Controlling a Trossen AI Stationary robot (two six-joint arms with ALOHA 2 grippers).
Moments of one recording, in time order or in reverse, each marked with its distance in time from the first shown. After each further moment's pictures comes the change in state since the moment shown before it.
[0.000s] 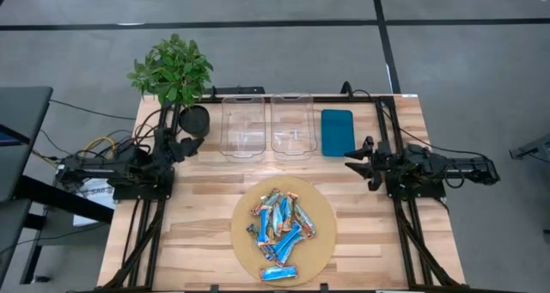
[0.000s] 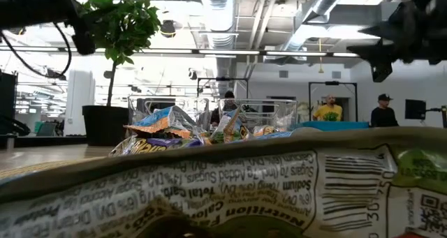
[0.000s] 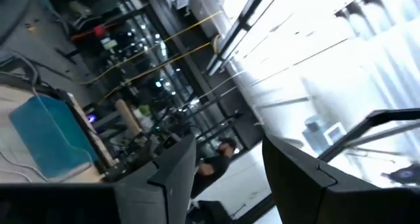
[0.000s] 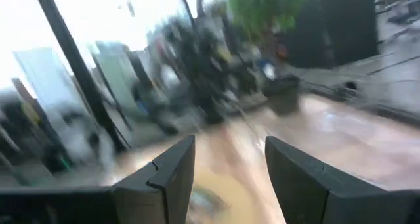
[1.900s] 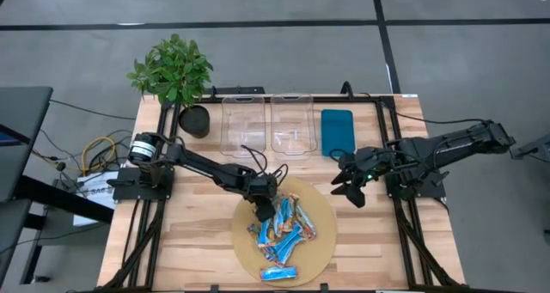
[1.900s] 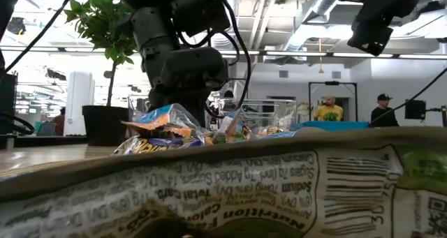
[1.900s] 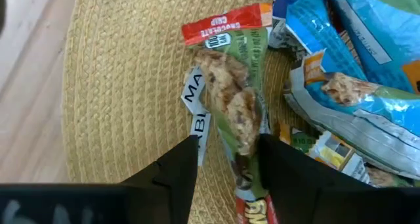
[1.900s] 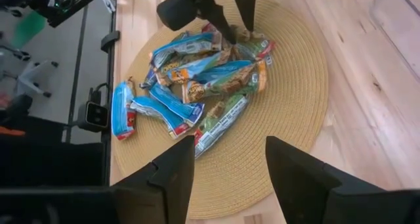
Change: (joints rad) left arm -0.137 1.757 1.019 -0.806 0.298 0.349; right arm 0.188 0.951 0.739 -0.641 -0.175 0.197
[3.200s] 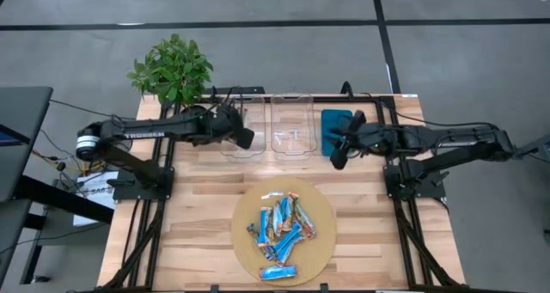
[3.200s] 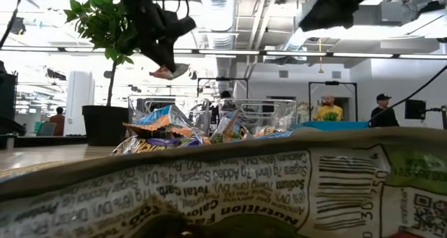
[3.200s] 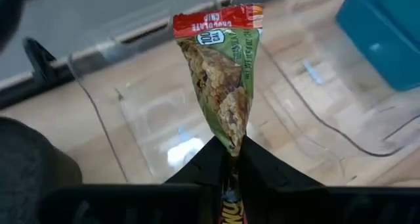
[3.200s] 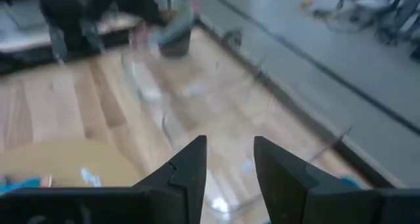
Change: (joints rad) left arm 0.391 -0.517 0.000 -0.374 -0.469 -0.098; right arm -0.187 0.016 0.136 0.087 0.562 -0.316
